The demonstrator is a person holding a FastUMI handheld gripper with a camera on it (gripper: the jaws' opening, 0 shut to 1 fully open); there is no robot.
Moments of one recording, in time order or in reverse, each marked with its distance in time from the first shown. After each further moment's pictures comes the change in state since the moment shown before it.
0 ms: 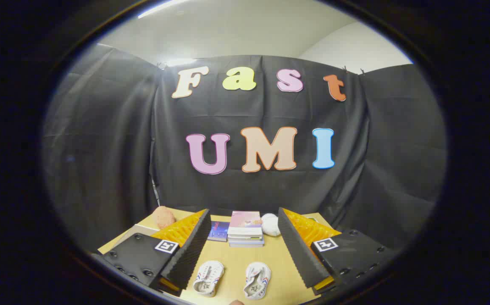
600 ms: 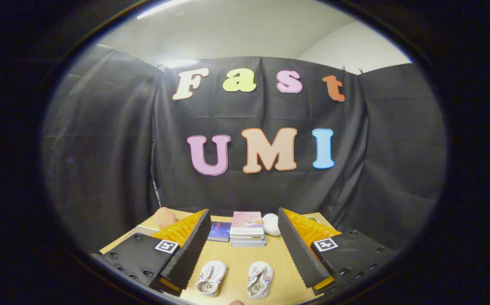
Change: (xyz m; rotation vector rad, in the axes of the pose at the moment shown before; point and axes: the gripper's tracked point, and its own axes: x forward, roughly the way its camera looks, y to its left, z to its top) arm -0.011 0.004 -0.002 0.008 -0.007 -0.003
